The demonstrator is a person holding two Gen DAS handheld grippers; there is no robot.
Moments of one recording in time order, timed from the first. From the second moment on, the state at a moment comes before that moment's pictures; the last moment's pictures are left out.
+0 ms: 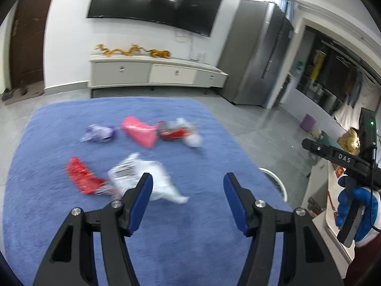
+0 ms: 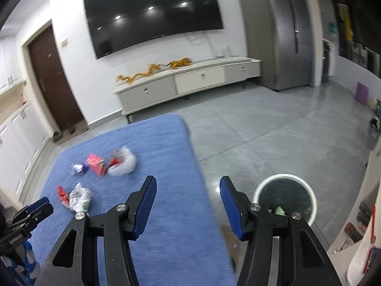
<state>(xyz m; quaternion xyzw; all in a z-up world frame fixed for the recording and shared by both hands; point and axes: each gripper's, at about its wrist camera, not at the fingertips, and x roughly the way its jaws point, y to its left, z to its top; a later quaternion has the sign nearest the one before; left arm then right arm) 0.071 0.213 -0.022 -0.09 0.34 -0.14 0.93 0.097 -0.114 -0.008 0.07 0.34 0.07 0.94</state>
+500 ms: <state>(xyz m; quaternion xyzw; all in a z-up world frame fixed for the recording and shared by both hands) 0.167 0.261 -0.049 -0.15 0.41 -0.10 0.89 0.174 -0.002 -0.053 0.01 0.39 0.19 0.90</state>
